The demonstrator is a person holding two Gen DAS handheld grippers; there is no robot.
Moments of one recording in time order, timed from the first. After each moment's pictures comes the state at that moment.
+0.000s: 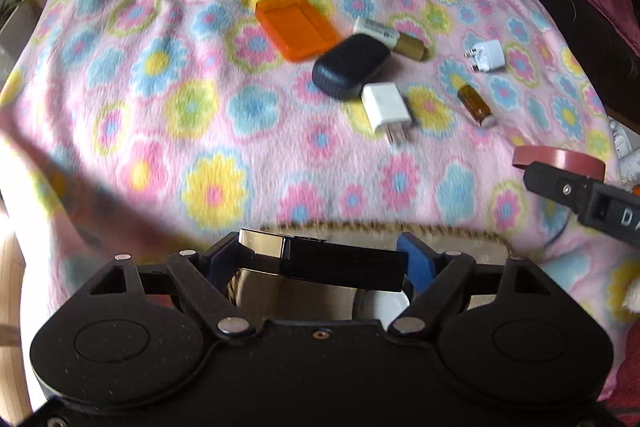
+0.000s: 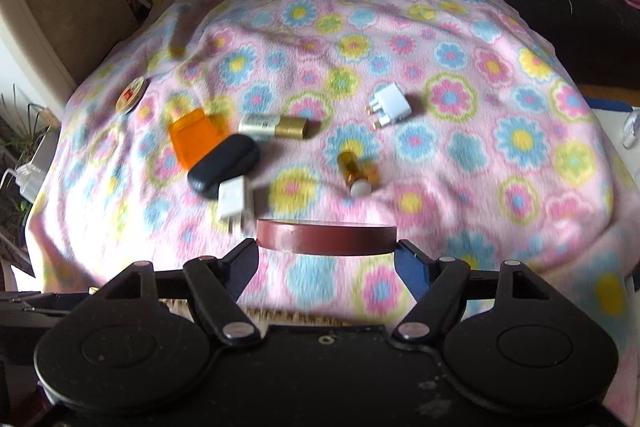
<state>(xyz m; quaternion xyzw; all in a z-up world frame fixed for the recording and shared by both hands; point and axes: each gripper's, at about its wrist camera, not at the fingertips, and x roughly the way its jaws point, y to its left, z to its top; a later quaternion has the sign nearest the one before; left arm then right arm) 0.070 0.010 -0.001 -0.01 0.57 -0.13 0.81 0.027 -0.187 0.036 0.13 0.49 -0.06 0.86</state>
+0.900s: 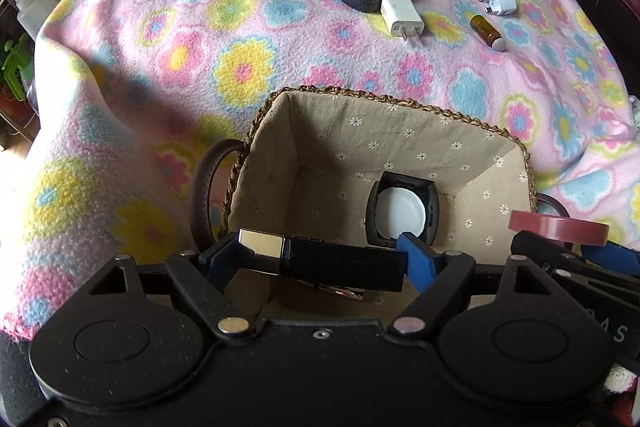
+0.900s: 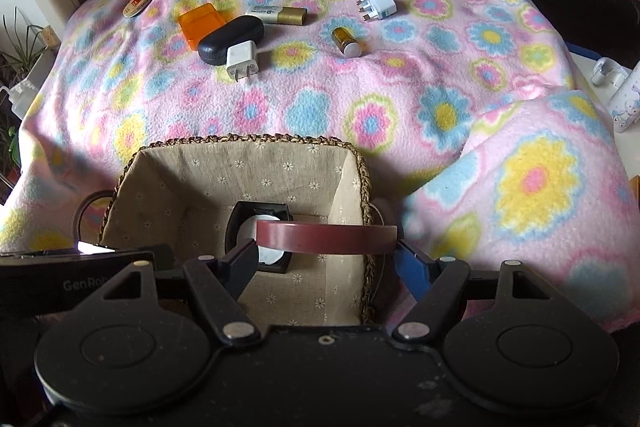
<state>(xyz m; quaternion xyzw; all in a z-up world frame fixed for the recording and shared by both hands) -0.012 0.015 -0.017 -0.01 0.59 -0.08 0.80 -0.068 -0.146 0.022 0.09 0.55 -0.08 0.83</state>
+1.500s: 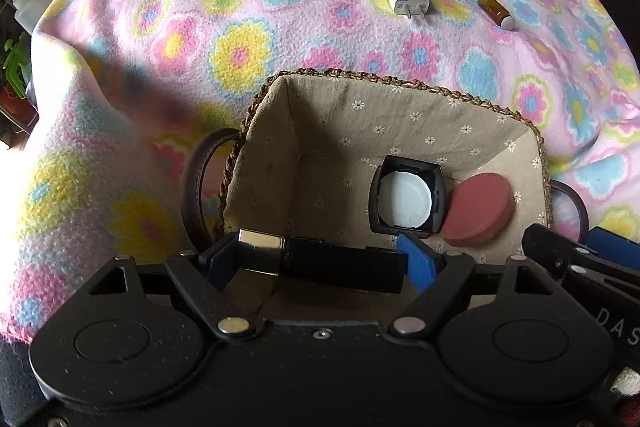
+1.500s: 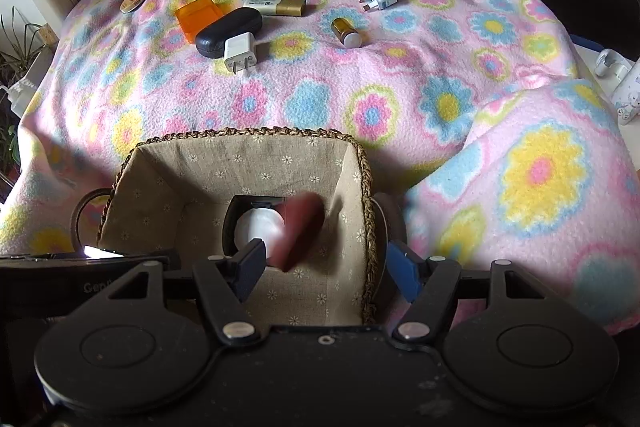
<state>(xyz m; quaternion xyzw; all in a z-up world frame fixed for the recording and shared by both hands) -0.009 0.007 -0.025 0.02 0.61 -0.07 0.79 -0.065 -0.148 0.019 0.10 0.56 -0.08 0.82</state>
